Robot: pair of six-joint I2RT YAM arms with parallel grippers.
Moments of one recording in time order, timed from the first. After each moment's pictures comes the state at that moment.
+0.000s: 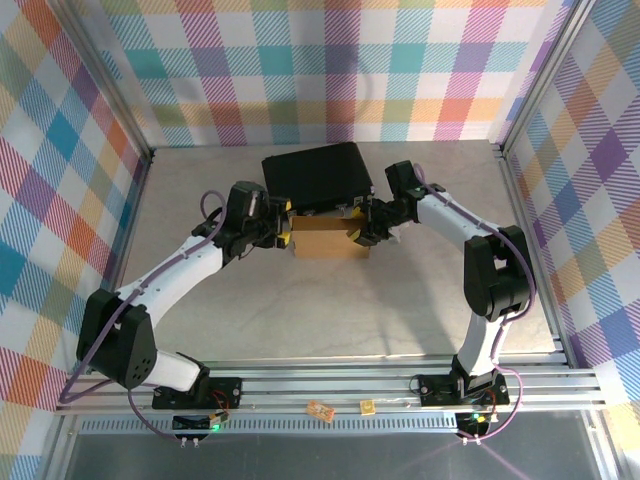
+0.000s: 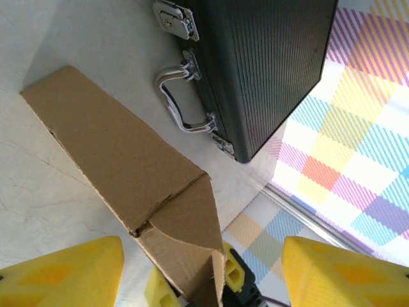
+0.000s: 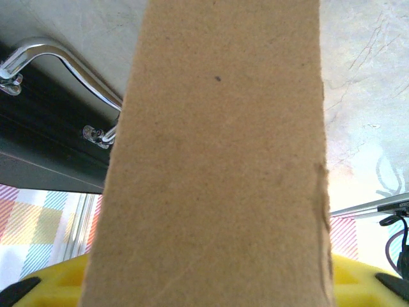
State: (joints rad) left arm -0.45 1.42 1.04 -0.28 0.14 -1.83; right arm 0.35 1.84 1.36 -0.60 -0.67 2.04
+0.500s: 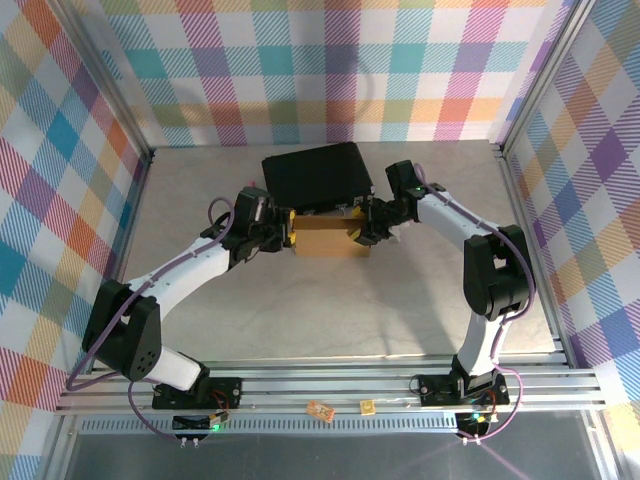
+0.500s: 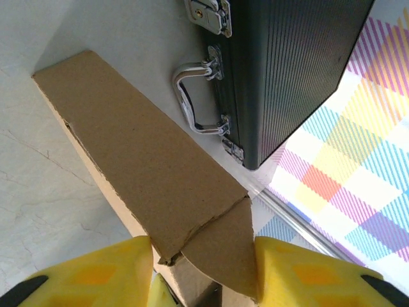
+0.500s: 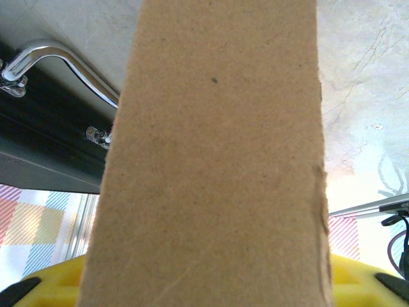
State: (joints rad) left arm -0.47 1.46 0.99 -0.21 0.14 -1.92; right arm 0.35 1.84 1.36 -0.60 -0.67 2.04
